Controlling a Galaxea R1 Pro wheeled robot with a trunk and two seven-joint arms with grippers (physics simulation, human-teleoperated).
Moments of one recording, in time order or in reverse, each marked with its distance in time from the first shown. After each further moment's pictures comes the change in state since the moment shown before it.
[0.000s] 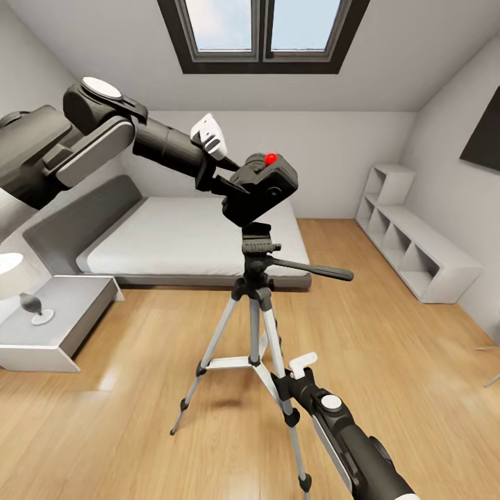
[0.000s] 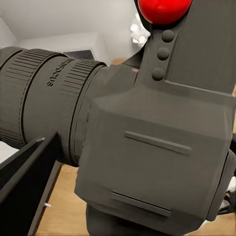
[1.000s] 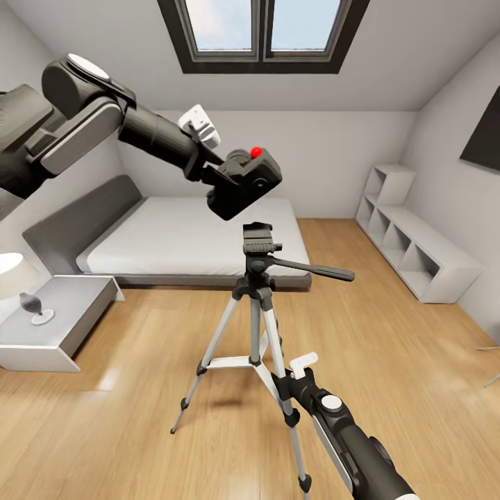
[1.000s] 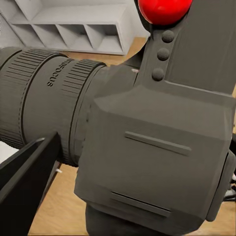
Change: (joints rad) left arm -0.037 0.018 0.019 -0.005 -0.038 0.167 0.054; right arm 0.000 -0.002 0.003 0.000 -0.010 -0.001 -0.009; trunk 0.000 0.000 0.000
